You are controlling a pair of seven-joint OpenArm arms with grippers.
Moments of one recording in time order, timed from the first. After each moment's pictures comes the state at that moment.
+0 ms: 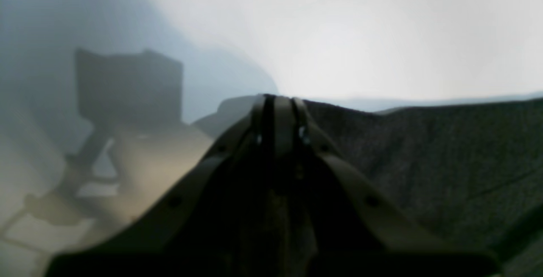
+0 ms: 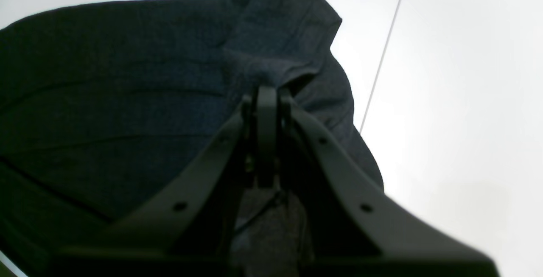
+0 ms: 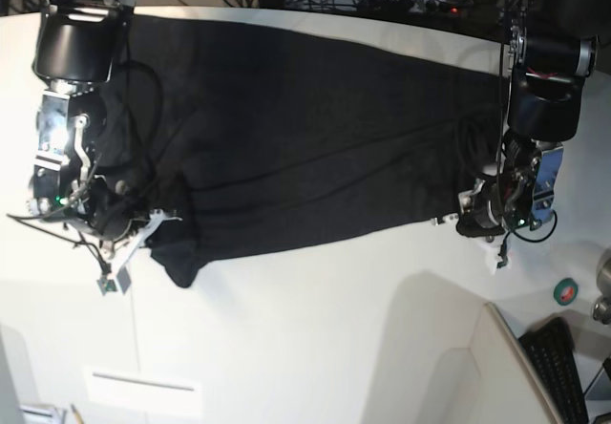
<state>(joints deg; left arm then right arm) -22.0 -21.7 8.8 41.5 -30.3 -4.6 39.4 9.0 3.1 12.4 78.3 9.3 21.9 -52.9</state>
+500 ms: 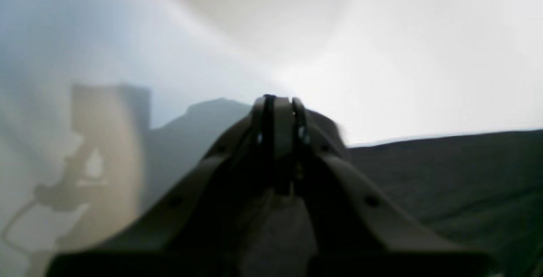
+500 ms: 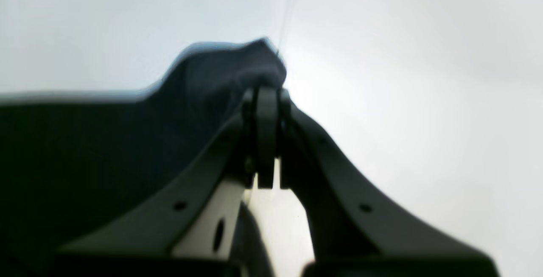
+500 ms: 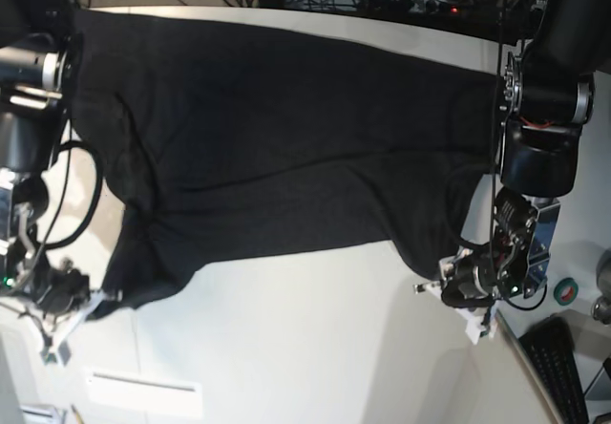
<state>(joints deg) -32.8 -18.6 9.3 43.8 -31.0 -5.2 44.8 26.4 13.7 11.9 61.4 9.3 21.9 -46.6</state>
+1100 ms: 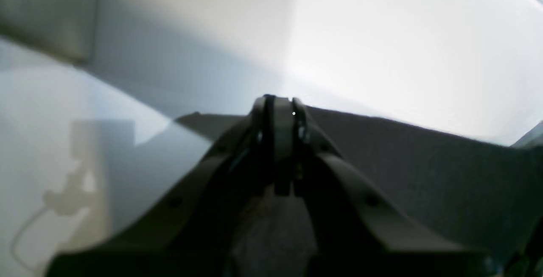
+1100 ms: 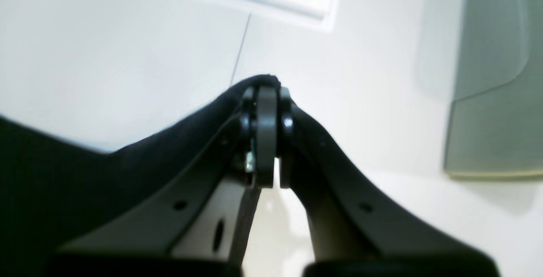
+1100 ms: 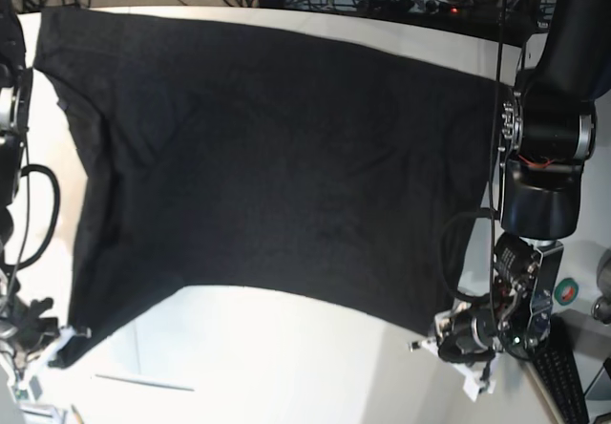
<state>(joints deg) -40.3 -17.2 9.3 45.4 -30.9 -5.2 44.9 33.4 21.9 3.3 51.7 9.2 22.3 -27.8</state>
